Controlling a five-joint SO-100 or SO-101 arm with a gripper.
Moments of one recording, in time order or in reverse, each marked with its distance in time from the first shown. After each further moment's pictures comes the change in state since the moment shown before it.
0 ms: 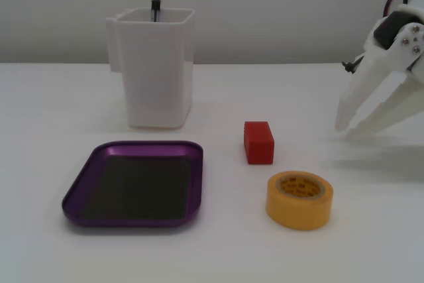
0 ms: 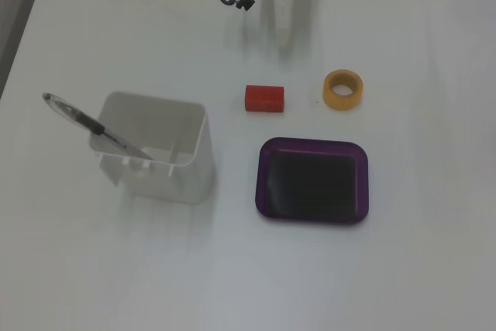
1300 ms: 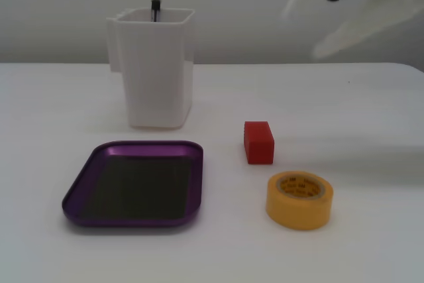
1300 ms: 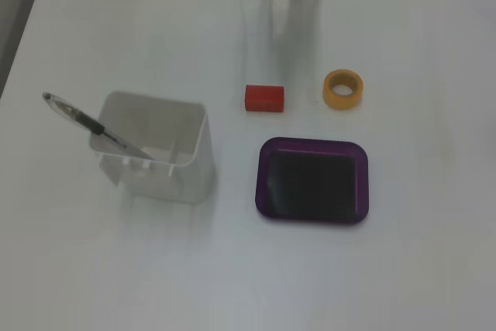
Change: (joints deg) arm 0.4 -49.7 -46.2 -2.5 -9.2
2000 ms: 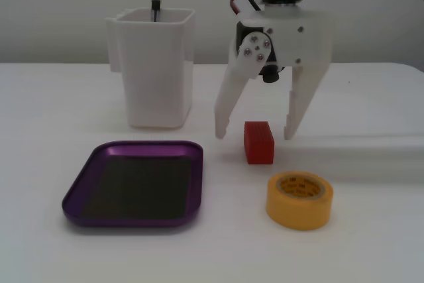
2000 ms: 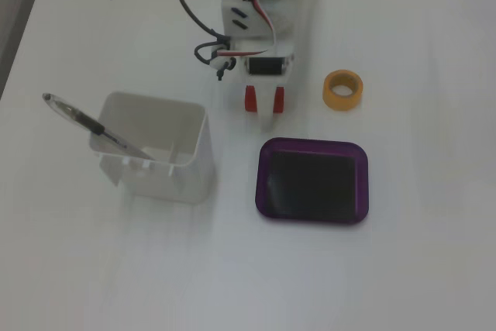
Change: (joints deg) arm 4.4 -59.9 -38.9 10.1 1.5
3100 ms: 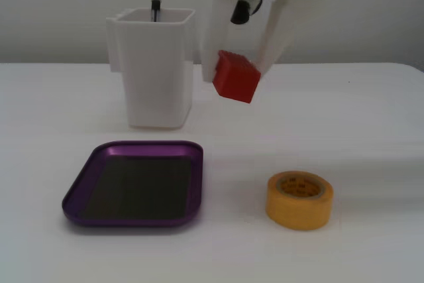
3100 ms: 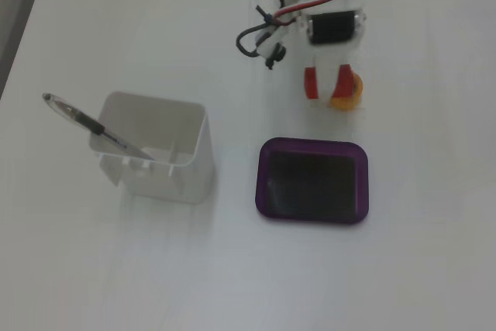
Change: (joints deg) arm -13.1 6.9 -17.1 4.7 6.3
